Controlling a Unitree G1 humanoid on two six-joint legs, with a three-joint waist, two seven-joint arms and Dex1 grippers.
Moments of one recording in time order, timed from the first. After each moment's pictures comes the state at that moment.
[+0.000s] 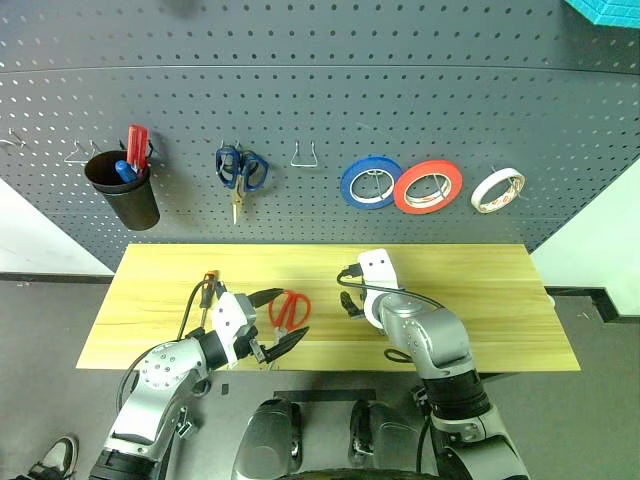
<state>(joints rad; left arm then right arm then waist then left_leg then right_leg) 0.10 0.45 -0.10 -0.17 -0.30 -0.01 -0.82 -0.34 -0.02 0.16 -0.15 0.12 1.20 -0.06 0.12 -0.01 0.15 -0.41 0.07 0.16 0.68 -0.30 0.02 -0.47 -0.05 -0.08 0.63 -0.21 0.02</state>
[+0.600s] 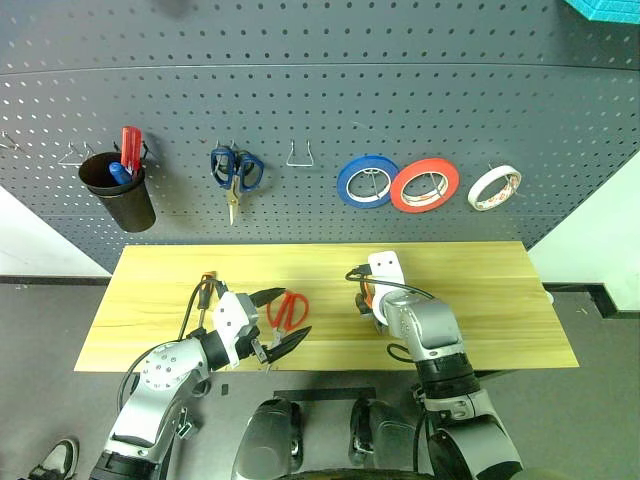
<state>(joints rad) 0.11 0.45 -0.10 -0.21 -0.30 0.01 -0.82 -0.42 0.02 0.08 0.09 0.01 1.14 -0.13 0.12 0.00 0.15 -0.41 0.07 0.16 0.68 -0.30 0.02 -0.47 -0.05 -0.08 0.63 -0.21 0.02</state>
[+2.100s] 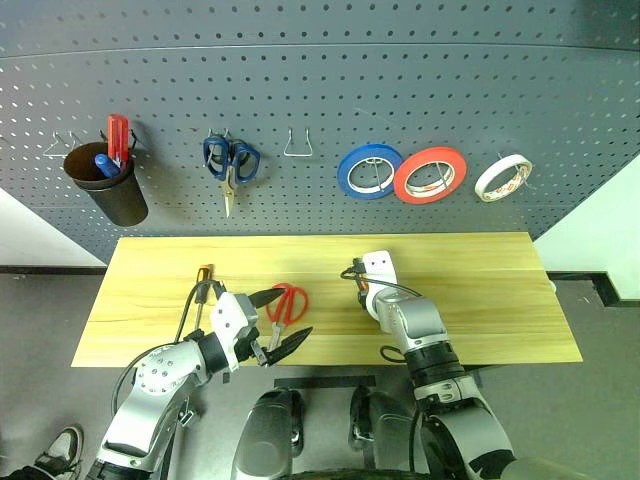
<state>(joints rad) 0.14 0.46 -0.10 -0.30 -0.32 0.08 -0.79 -0.48 0.04 0.06 0.31 -0.03 0.95 -0.12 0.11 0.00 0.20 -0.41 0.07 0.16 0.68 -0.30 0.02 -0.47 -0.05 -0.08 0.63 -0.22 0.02</state>
